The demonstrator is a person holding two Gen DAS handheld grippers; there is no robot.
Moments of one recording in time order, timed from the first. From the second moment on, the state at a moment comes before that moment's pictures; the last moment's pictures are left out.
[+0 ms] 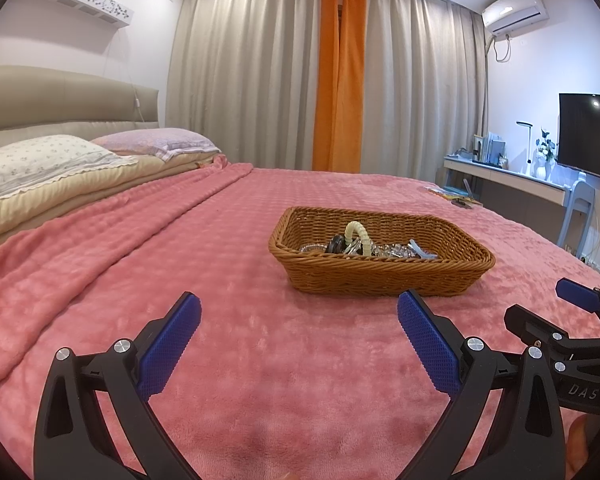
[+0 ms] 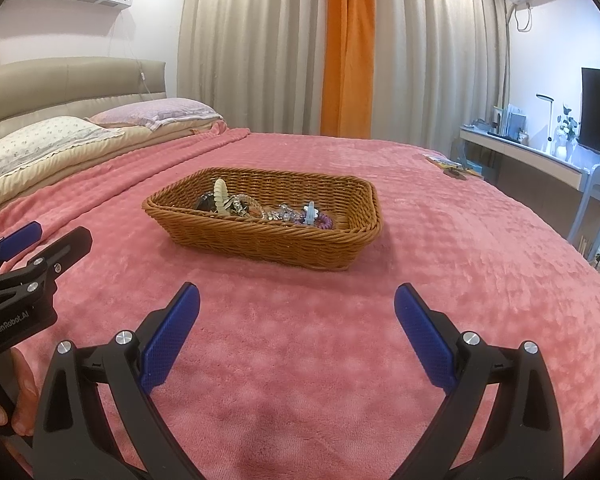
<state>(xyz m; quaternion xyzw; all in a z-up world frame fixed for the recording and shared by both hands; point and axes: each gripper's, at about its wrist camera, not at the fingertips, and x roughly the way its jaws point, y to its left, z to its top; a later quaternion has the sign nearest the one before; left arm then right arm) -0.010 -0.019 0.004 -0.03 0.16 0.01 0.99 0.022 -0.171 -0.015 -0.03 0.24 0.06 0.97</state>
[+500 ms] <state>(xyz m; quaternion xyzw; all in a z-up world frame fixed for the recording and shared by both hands) -0.011 -0.020 0.002 -0.02 0.16 0.01 0.99 0.022 -0.171 -0.015 -0.03 0.24 0.06 0.97</state>
